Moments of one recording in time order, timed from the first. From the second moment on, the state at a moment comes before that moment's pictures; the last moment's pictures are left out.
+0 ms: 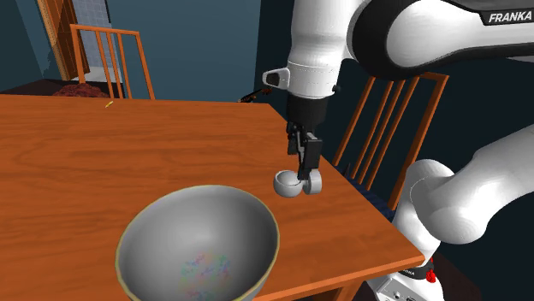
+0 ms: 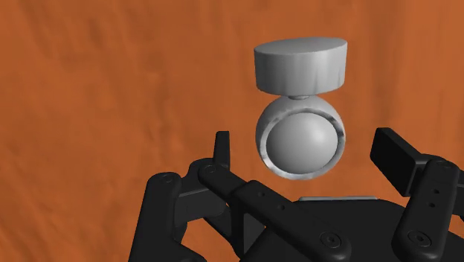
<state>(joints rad) 0.26 -0.65 0.33 -2.36 0.12 1.69 -0.27</state>
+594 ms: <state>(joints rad) 0.27 -0.65 0.36 -2.47 0.13 1.79 -0.28</state>
